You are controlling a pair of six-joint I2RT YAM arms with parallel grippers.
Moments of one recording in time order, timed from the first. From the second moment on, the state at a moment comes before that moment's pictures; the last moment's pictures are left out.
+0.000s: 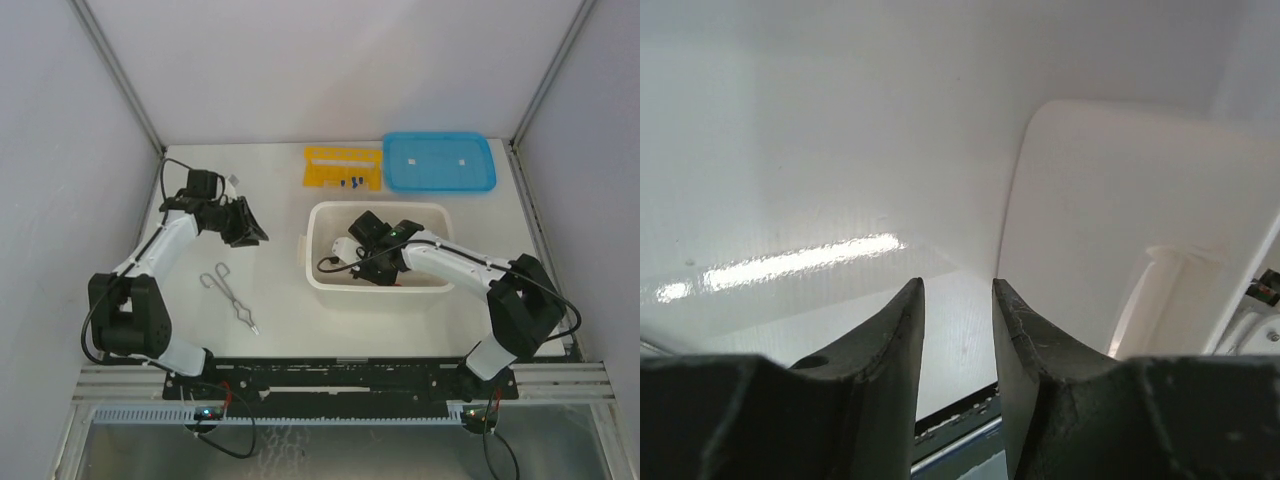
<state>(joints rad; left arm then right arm) -0.10 1.51 1.15 -0.67 0.48 -0.46 0.75 1.58 1.12 -0.85 -0.04 -0.52</state>
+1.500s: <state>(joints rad) -0.04 1.43 1.02 -0.77 0.34 -0.43 0.70 1.73 1.11 -0.80 -0.05 -0.49</state>
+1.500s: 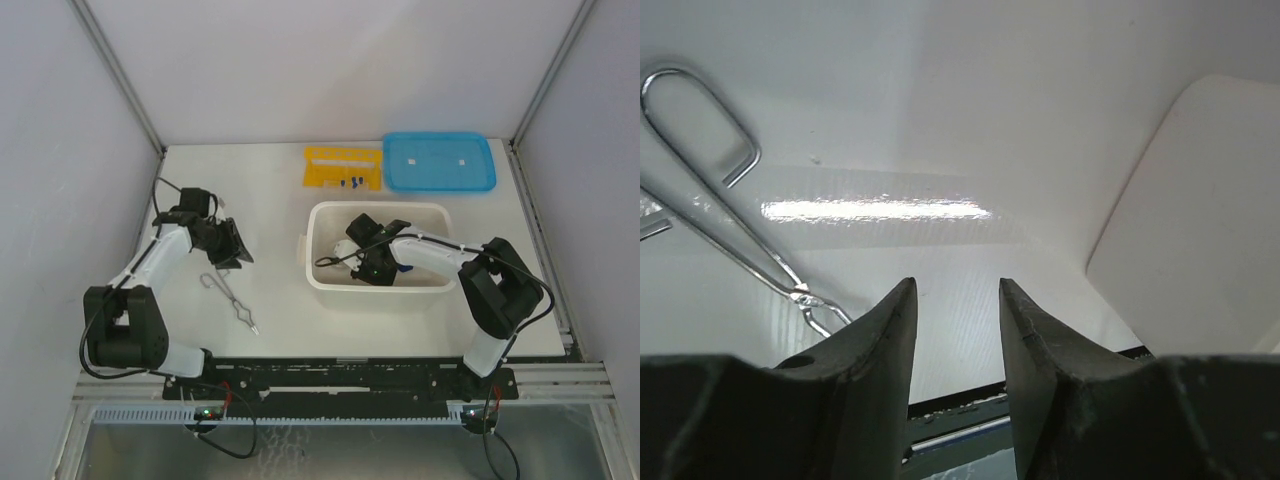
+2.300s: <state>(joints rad) 0.09 1.44 0.85 -0.81 0.23 -0.45 0.49 1.25 1.32 -0.56 0.00 -0.27</state>
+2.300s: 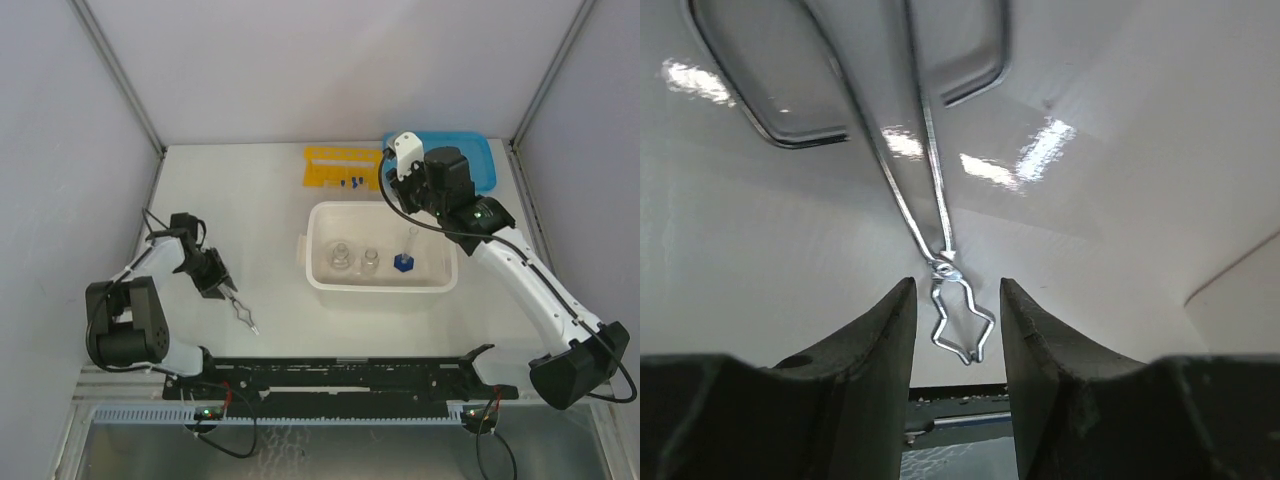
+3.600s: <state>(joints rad) 0.16 1.57 0.81 -0.65 0.33 -0.70 0.49 1.21 1.24 -0.44 0.02 -0.28</state>
